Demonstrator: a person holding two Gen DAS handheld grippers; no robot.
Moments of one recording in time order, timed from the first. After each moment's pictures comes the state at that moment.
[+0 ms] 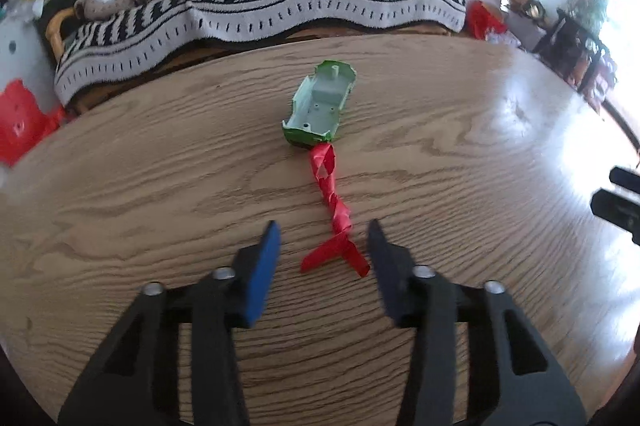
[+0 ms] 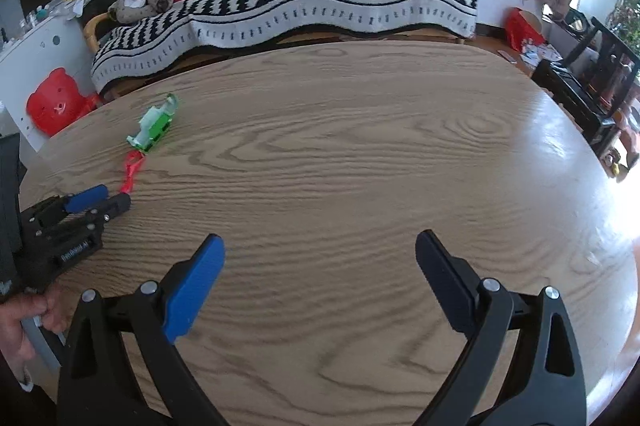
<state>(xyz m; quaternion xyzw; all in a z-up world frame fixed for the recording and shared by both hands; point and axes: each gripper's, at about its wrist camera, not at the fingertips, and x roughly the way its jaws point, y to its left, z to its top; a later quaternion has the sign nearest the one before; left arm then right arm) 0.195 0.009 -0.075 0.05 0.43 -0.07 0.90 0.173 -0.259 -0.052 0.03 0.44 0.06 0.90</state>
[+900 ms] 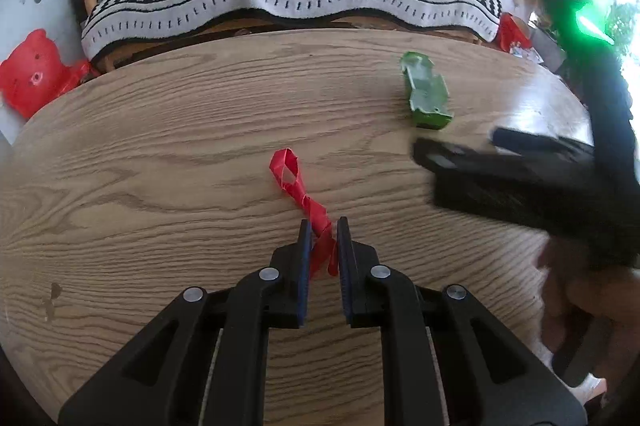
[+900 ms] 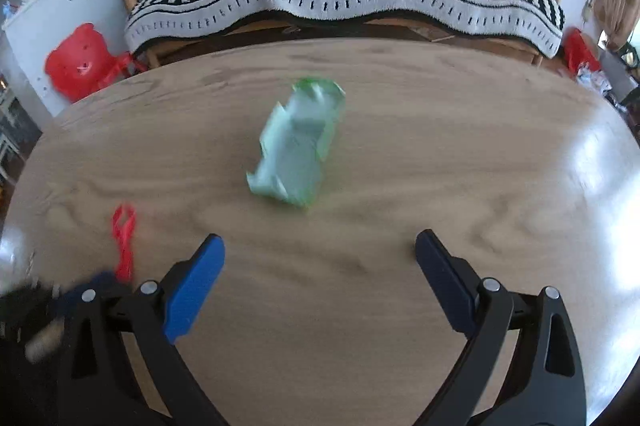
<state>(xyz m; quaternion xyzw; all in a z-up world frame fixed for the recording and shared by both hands) 0.175 0.089 -0.069 -0.02 0.46 -0.03 0.89 0.276 -0.070 -0.086 -0.02 0.47 0.11 0.88</state>
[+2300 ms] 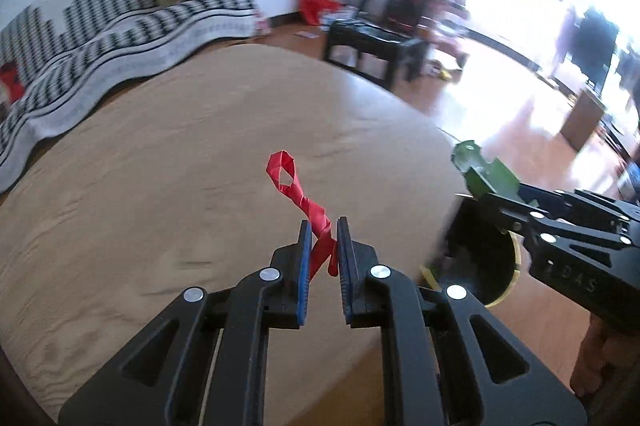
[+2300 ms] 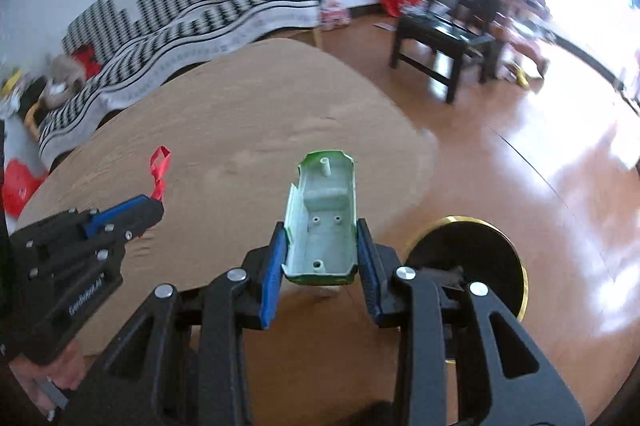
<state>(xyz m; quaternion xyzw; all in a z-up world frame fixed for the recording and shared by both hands) 0.023 -0.338 -0.025 0.12 0.39 -0.31 0.86 -0.065 -0.535 -0.036 0.15 0.41 -0.12 0.89</state>
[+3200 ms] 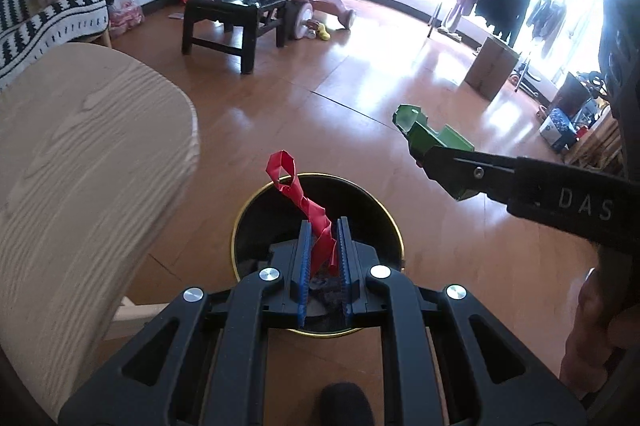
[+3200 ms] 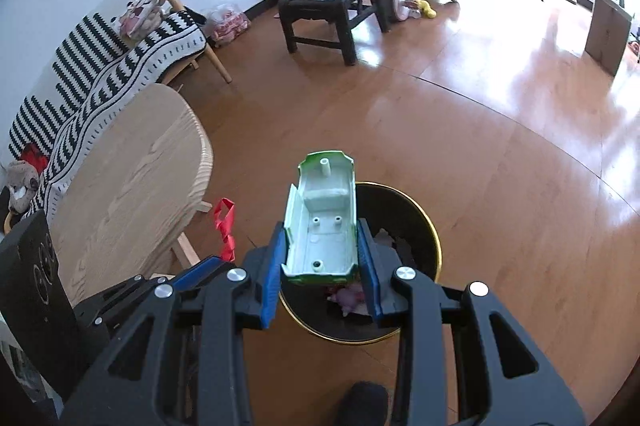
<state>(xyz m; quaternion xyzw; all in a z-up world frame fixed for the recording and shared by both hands) -0.046 -0.510 -0.089 0.13 0.42 -0.47 0.76 -0.159 -0.689 -0.068 0.28 0.40 -0.22 0.84</state>
